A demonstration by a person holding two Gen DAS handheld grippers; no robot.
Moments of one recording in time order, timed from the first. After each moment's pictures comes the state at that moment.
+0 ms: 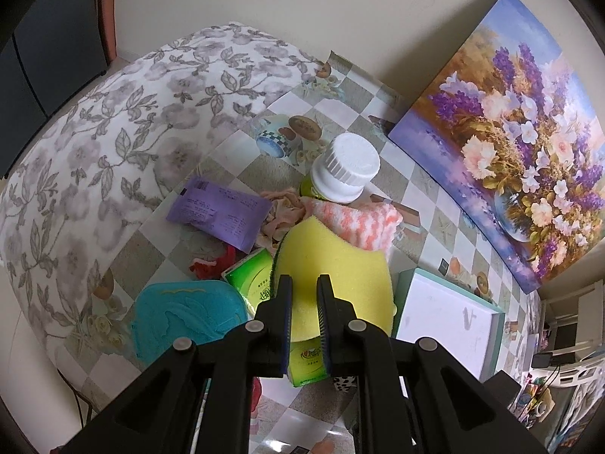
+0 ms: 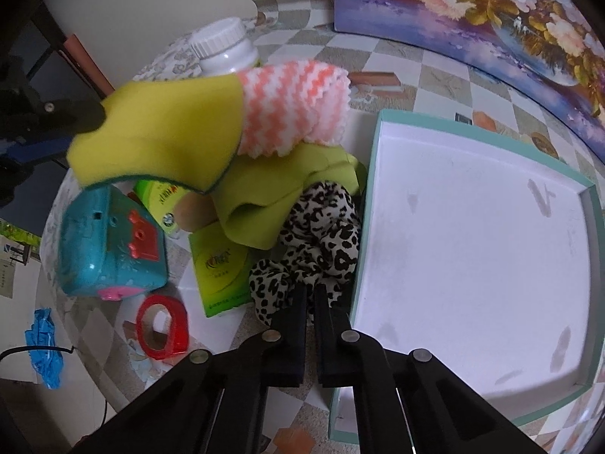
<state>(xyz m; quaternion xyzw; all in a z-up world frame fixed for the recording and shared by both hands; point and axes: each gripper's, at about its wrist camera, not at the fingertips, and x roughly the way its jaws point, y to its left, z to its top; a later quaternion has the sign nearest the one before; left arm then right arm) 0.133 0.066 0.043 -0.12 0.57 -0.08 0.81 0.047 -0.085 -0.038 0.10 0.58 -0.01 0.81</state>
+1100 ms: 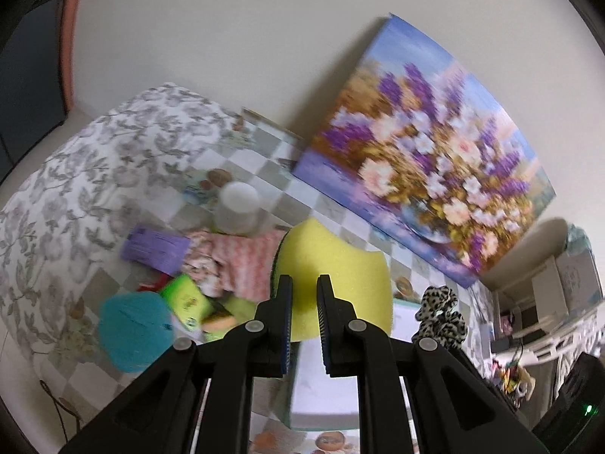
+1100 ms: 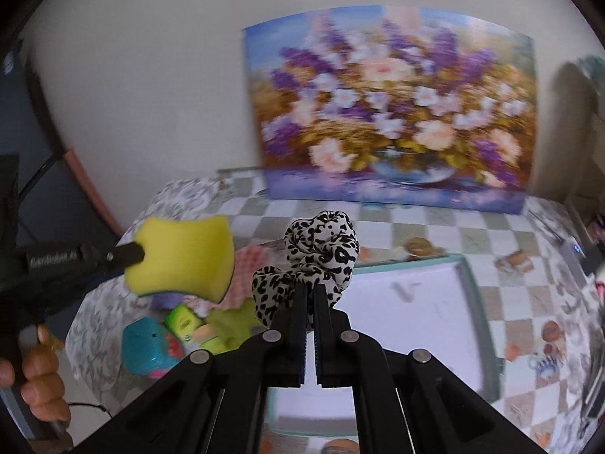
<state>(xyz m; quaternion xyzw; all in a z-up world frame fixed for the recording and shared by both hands) 0.081 0.015 0.126 -0.12 0.49 -0.19 0.84 -0.026 -0.181 0.122 0.15 0.39 -0.11 0.90</state>
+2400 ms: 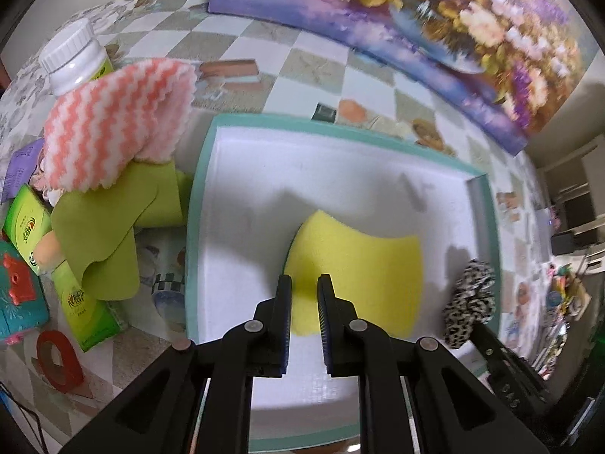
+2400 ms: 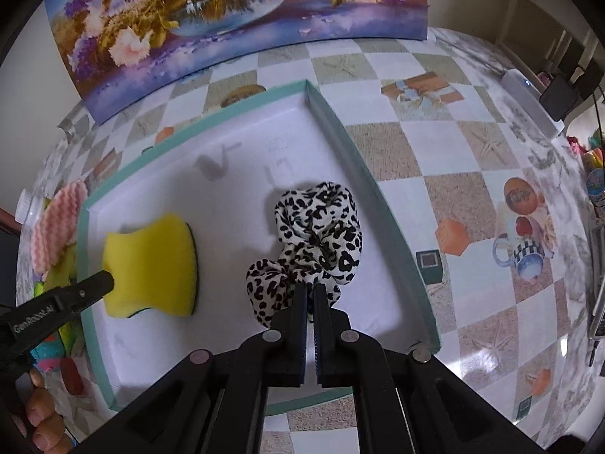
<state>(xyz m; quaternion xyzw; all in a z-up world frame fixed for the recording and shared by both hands) 0.064 -0.134 -0.039 0.02 0.63 -0.22 0.74 -0.064 -0.309 -0.043 0.24 0.55 -0.24 0.76</state>
